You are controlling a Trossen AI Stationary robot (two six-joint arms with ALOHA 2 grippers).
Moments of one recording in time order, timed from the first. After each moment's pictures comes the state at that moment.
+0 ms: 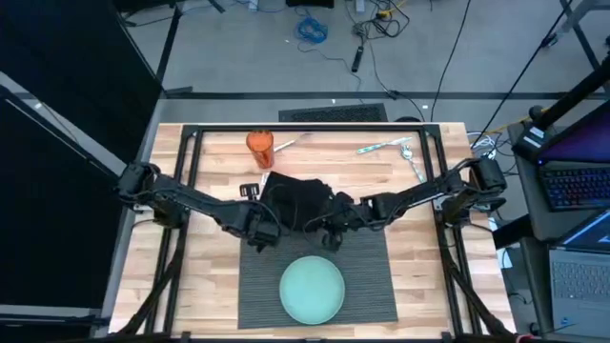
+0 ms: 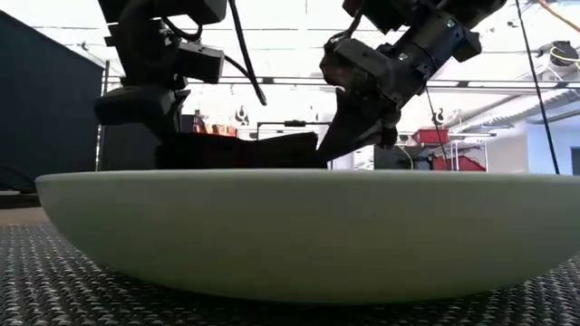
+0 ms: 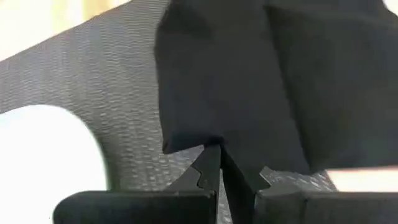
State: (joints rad) left arm -0.25 1.65 1.11 -1.04 -0.58 -0.33; right arm 0.14 1.68 0.92 -0.04 0.19 0.51
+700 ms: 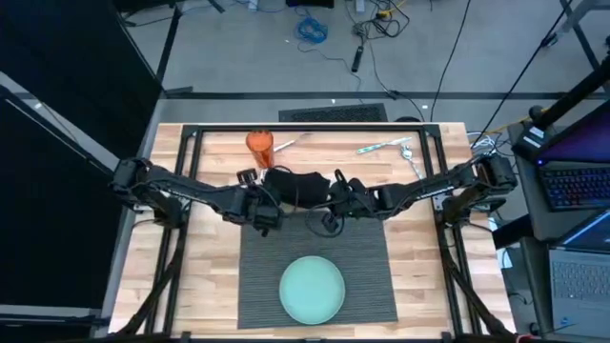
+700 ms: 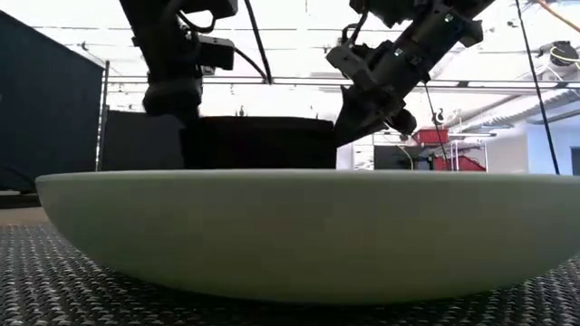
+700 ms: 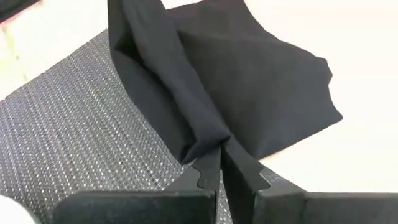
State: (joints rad) left arm -0.13 1.57 1.11 -0.97 -0.70 -0.32; right arm 0.07 1.59 0.92 -0.15 0.37 0.66
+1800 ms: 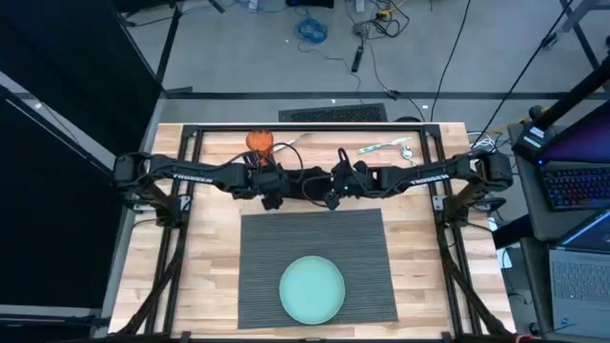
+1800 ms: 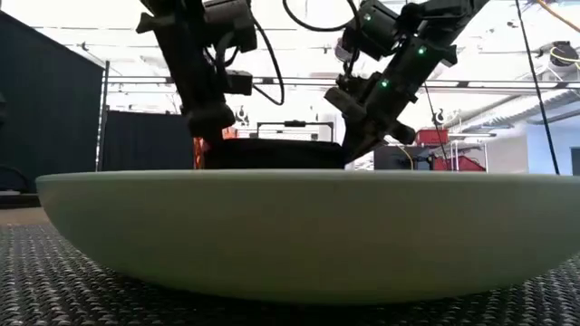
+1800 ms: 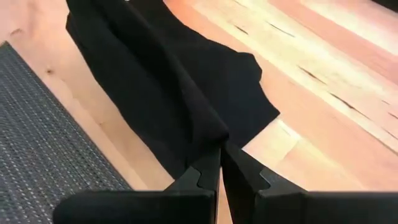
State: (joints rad) left arm 0.11 1.57 1.02 -0.65 -0.55 -0.11; right arm -0.12 1.60 0.92 -0.22 0.33 0.58
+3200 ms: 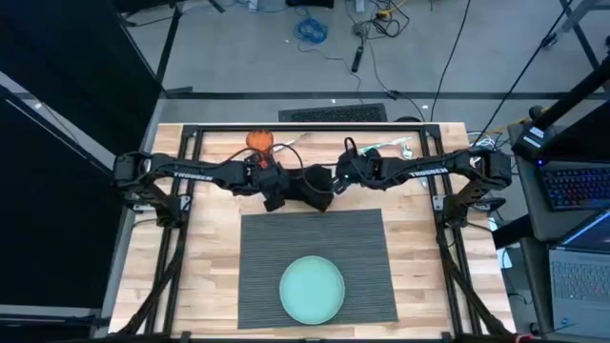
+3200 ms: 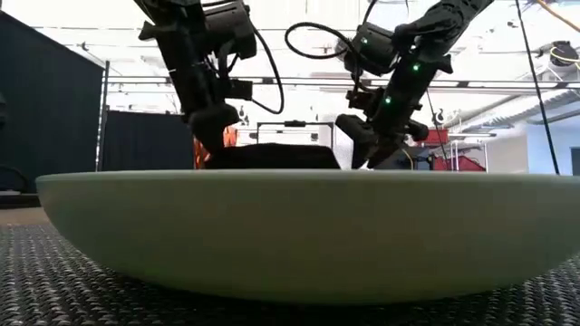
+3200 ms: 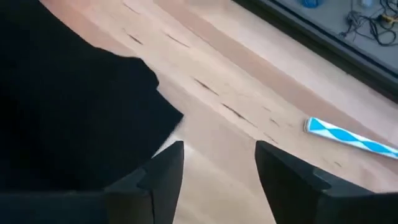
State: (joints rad) left arm 0.15 1.57 1.01 -0.61 -0.41 -0.20; right arm -0.21 1.60 0.92 -0.31 0.51 0.53
